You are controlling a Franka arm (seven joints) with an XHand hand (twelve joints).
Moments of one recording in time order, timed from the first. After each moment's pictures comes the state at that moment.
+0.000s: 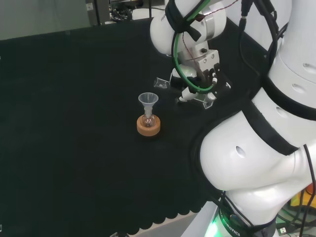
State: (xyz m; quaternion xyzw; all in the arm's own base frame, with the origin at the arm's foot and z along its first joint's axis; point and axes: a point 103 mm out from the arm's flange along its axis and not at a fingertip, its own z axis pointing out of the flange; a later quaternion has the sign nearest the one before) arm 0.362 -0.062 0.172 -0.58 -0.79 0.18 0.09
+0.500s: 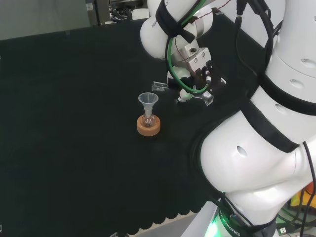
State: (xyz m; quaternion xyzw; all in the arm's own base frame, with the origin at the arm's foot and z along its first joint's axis) arm 0.369 -0.057 0.175 -0.57 -0.78 0.25 0.06
